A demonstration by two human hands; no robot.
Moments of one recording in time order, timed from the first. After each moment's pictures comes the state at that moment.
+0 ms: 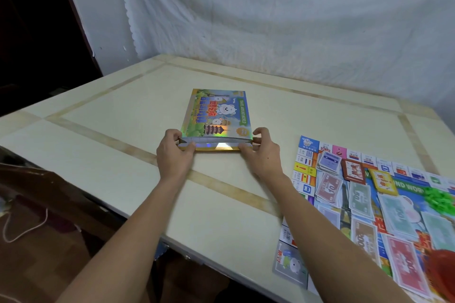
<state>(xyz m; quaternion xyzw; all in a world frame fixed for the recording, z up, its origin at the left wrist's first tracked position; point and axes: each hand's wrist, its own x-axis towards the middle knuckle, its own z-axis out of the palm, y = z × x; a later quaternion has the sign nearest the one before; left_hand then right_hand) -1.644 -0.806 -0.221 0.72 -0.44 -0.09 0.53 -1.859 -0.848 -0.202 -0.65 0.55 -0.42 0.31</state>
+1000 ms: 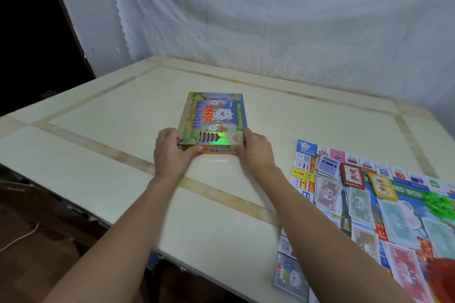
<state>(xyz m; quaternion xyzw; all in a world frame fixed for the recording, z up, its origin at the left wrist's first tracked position) -1.631 -0.831 -0.223 0.70 -0.52 -0.07 0.48 -1.847 -0.881 -0.194 -0.77 0.56 -0.28 0.14</state>
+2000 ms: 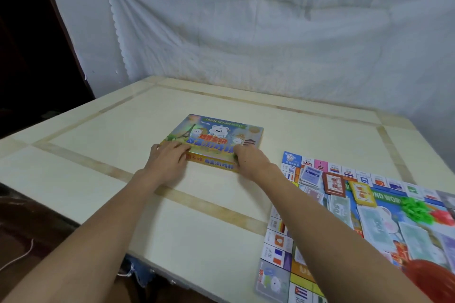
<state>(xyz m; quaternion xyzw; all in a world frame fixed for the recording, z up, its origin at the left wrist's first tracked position) -1.622 -0.845 -0.186 0.69 -0.71 0.04 0.10 -1.870 -0.873 -0.155 -0.84 0.54 -0.04 0.07</state>
